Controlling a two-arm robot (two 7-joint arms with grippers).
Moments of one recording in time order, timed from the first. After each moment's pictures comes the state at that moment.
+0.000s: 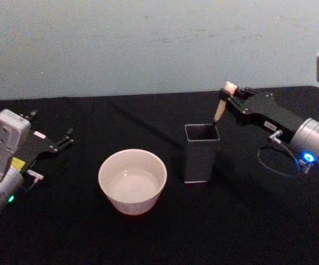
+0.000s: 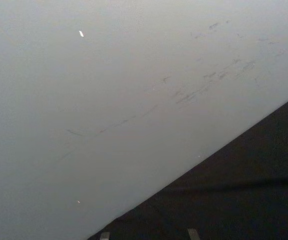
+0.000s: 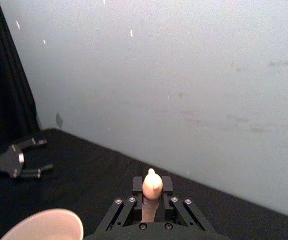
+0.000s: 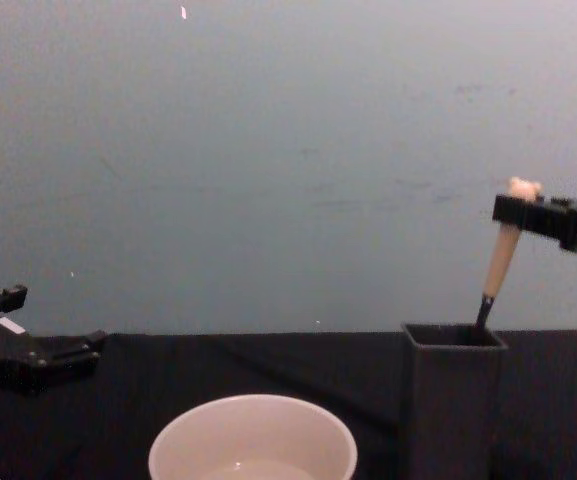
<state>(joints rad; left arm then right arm) -0.20 0.60 0.45 -1.41 -0.25 -0.12 0.03 0.24 0.50 -0.28 -1.57 0.59 0.12 0.45</state>
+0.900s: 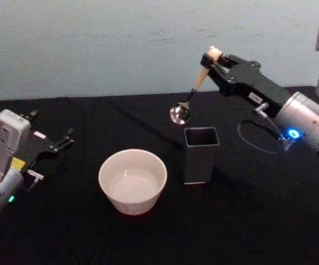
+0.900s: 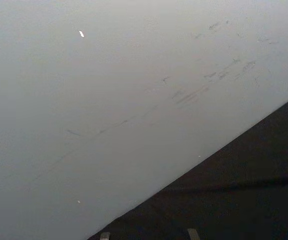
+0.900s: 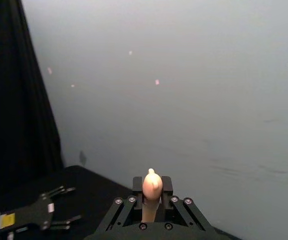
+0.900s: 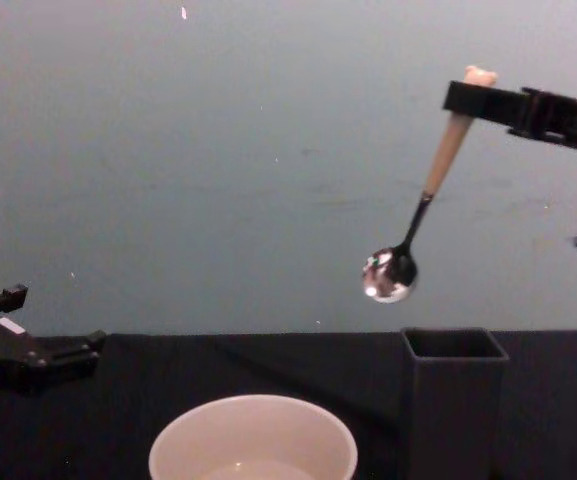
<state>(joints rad) -0.20 0.60 0.45 -1.41 -0.25 -0.12 0.03 0.32 0.47 -0.34 -1.62 0.69 0.10 0.42</state>
